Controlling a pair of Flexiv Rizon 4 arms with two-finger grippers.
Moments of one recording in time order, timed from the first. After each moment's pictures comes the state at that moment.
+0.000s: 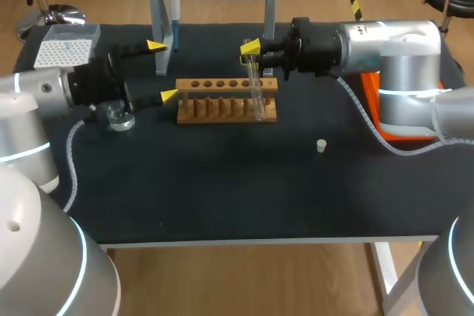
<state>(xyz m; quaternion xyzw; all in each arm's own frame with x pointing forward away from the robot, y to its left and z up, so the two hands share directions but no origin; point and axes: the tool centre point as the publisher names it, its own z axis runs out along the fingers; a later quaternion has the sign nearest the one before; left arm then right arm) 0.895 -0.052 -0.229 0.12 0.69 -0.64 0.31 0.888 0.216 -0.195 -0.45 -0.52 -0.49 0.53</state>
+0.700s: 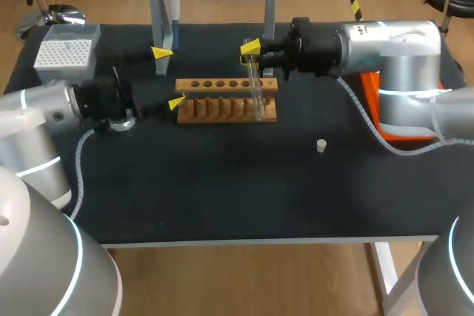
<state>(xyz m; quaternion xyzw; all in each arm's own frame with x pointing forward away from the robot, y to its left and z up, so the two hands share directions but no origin) 0.879 -0.064 -0.224 0.27 0.63 -0.54 0.49 0.888 0.216 -0.195 -0.45 -0.52 -0.49 0.53</state>
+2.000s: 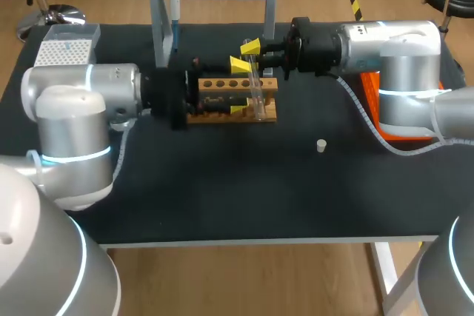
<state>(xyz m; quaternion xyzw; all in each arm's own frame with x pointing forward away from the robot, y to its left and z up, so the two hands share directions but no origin) 0.816 -0.202 -0.193 0.50 0.51 -0.47 0.52 0.888 0.216 -0.195 -0.45 -0.52 -0.49 0.53</state>
